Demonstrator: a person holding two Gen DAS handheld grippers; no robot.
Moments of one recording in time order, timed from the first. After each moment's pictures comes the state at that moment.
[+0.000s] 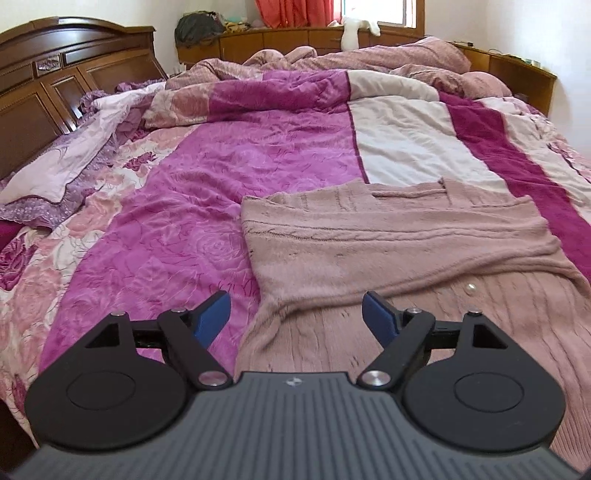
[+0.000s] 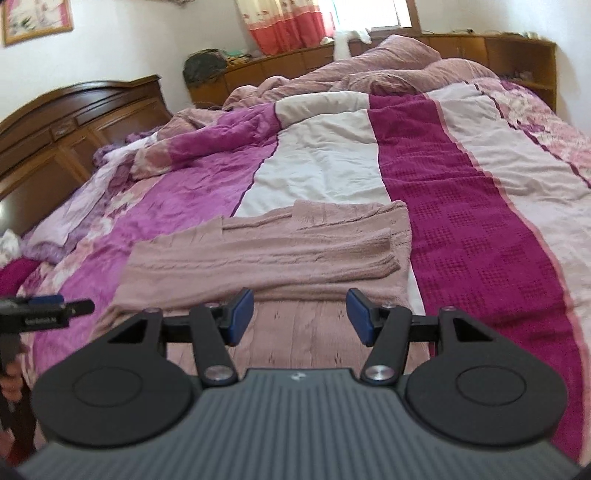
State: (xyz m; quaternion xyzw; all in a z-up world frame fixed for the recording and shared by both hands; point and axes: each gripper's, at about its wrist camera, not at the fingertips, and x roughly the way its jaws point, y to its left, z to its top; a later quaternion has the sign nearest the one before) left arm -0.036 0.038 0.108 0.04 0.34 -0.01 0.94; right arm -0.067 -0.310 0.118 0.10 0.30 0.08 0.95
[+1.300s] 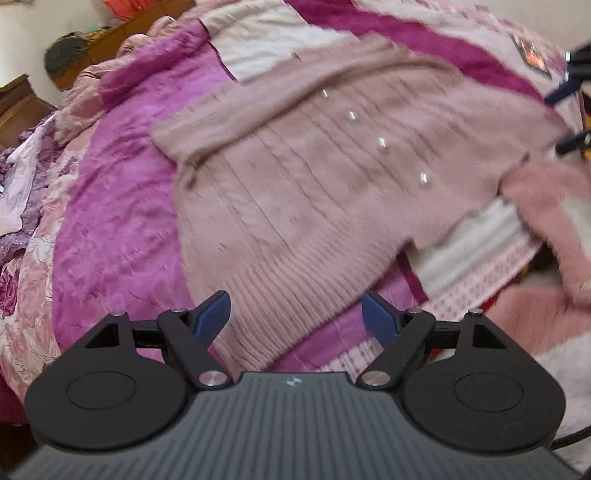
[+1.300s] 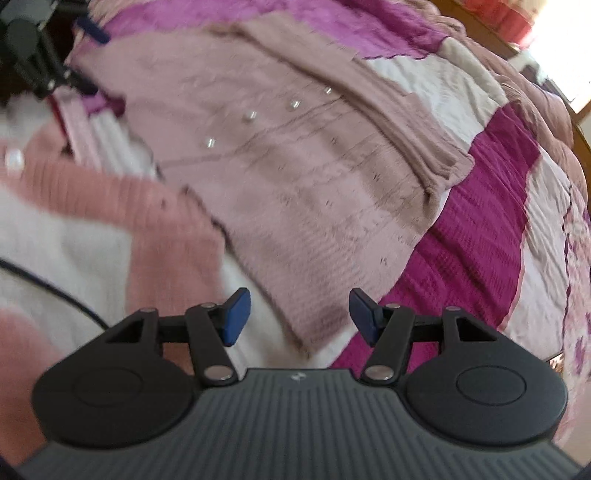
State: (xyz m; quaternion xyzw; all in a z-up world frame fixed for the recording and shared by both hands) left arm -0.204 0.021 0.067 0.23 0.42 -0.16 0.86; right arm -0.197 -0.282 0.075 -0.32 0.42 0.21 0.82
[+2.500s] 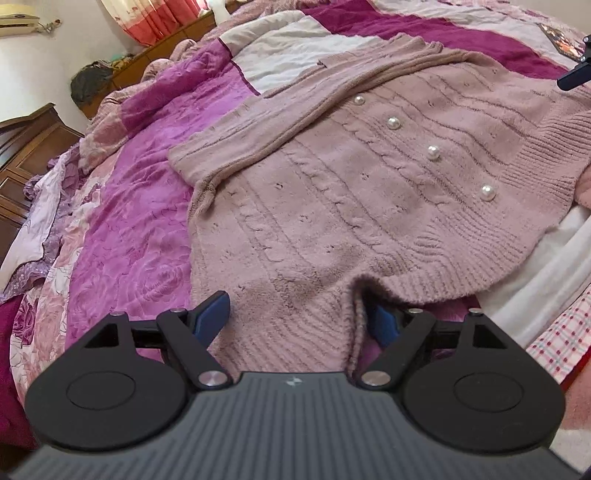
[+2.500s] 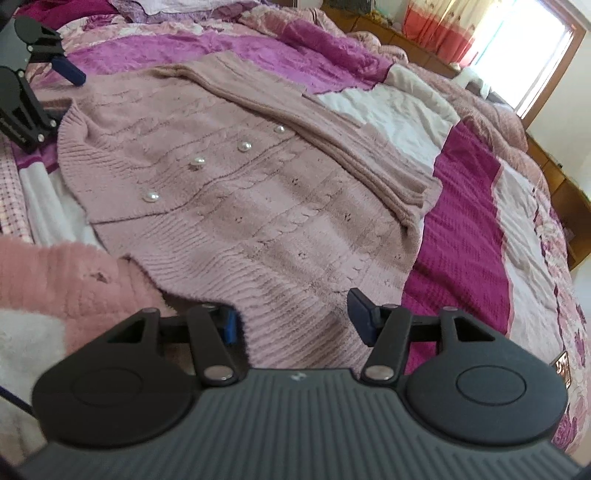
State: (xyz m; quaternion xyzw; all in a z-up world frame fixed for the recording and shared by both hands) left arm -0.163 0.011 0.032 0.26 0.36 -0.11 0.89; right arm -0.175 -0.268 0.047 -0.27 0.32 0.15 0.89
